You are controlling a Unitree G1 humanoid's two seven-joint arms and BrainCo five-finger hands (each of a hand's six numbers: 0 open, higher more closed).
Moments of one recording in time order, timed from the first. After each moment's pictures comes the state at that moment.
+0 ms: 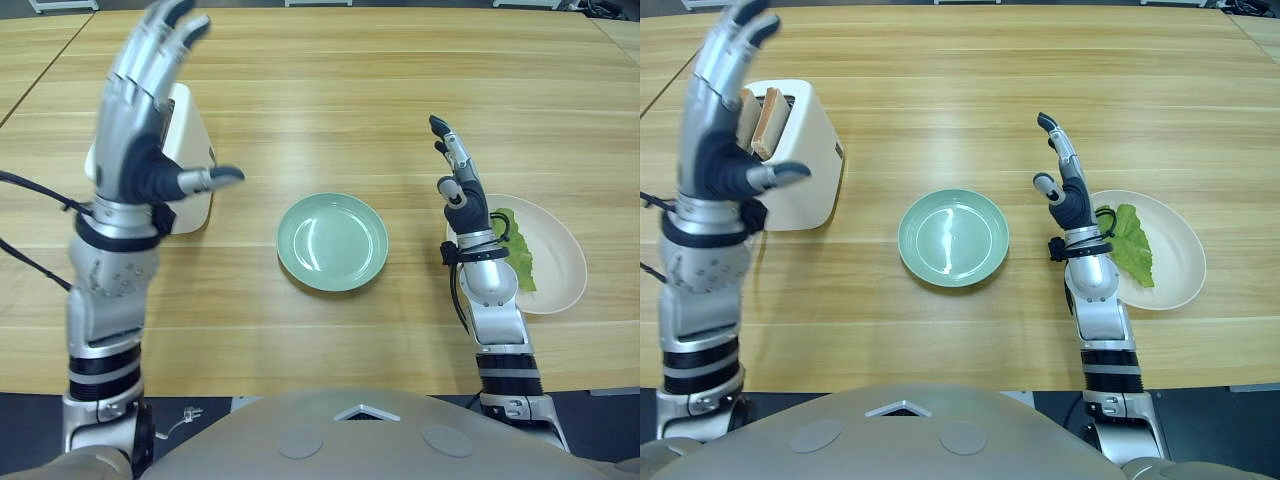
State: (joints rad) left arm -0.11 0.46 0.21 -0.52 0.57 -0.27 -0.03; right arm 0.02 -0.23 -0.02 -0.09 -0.24 -0.39 0.01
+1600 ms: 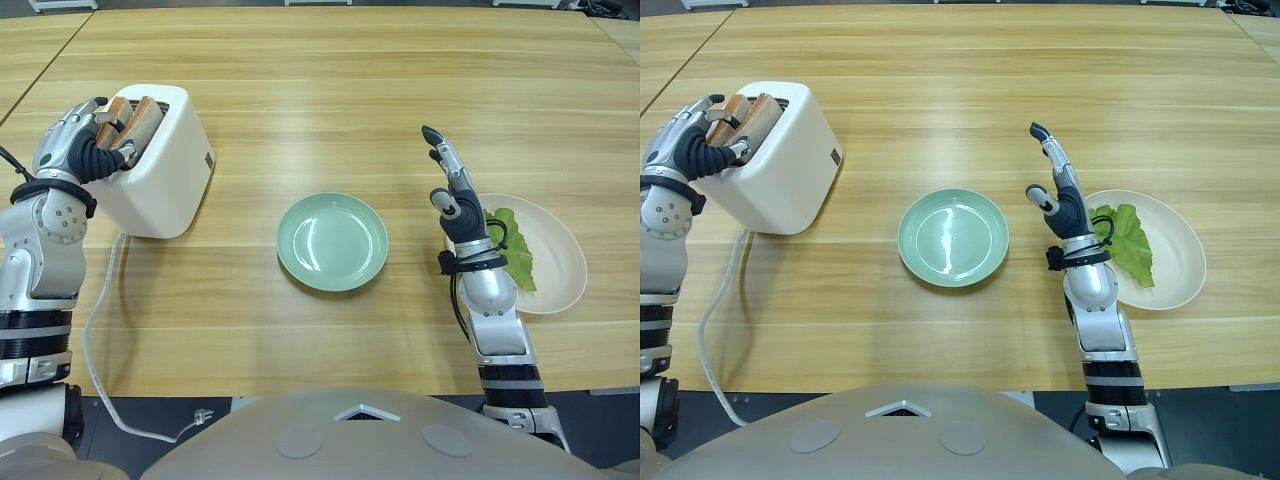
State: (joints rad) left arm -0.15 0.77 0.13 -0.02 0.60 0.16 -0.21; right arm 0.08 -0.24 -0.01 -0.14 -0.26 -0.38 0.01
